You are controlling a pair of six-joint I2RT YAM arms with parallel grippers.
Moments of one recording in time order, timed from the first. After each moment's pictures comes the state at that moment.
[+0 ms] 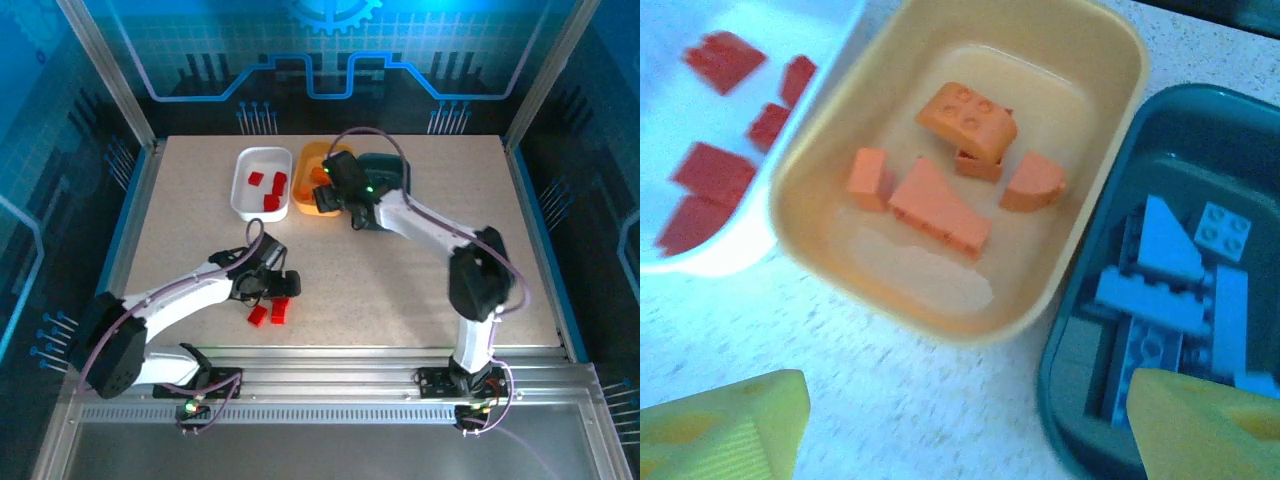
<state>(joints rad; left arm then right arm) -0.62 1.34 0.74 -0.64 -0.01 -0.73 0.66 1.79 1.48 -0.49 0.29 0.25</state>
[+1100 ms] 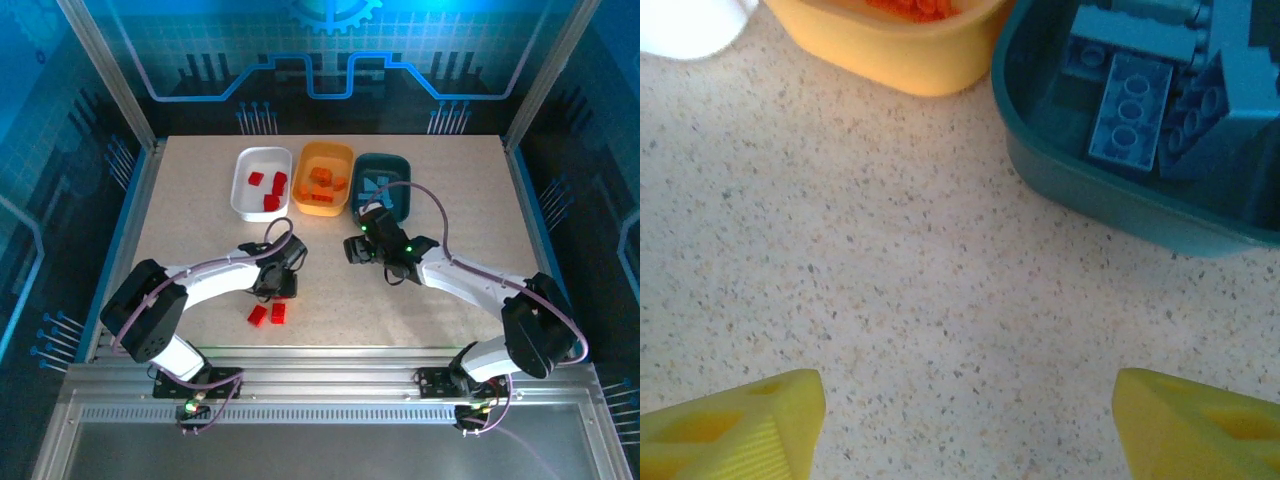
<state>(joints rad) -0.66 1.56 0.86 -0.66 -0.12 -0.69 0.67 1.42 0.88 -0.29 0.24 0.33</state>
